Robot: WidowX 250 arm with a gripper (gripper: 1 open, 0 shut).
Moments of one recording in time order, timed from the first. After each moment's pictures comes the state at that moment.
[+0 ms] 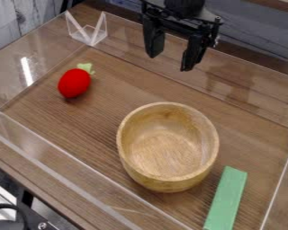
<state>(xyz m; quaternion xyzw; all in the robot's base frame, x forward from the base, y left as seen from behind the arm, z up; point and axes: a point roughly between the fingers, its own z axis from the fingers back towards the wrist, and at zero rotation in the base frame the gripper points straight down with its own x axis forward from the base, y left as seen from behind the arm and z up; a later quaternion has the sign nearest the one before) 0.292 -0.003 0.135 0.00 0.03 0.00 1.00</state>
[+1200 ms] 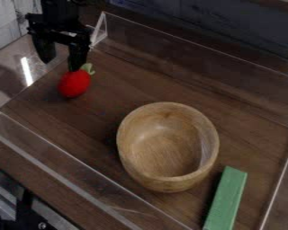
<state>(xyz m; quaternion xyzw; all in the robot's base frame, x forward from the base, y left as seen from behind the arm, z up) 0.261 0.162 0.083 0.03 0.01 0.10 0.99</state>
